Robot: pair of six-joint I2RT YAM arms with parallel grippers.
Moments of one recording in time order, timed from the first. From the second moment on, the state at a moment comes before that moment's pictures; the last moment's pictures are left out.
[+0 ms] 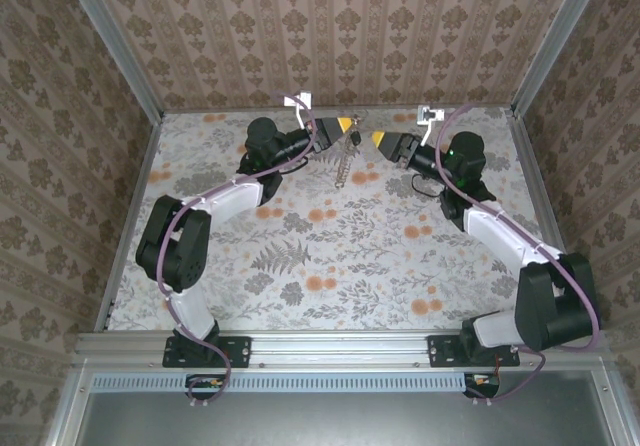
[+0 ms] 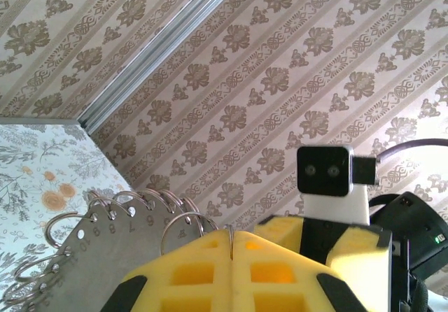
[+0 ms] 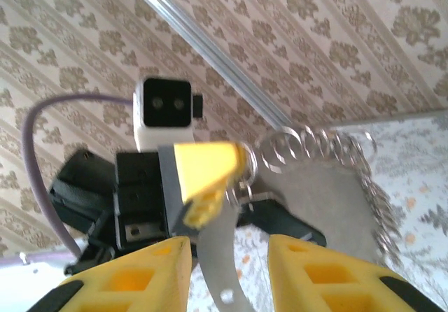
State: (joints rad) left arm -0.53 1.80 1.19 0.85 0.73 -0.99; right arm 0.20 1.39 0.89 0.61 -0.69 0.82
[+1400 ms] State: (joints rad) left arm -0.54 1.82 1.19 0.90 0.74 -1.02; right arm 0.27 1.63 1.00 0.81 -0.66 0.97
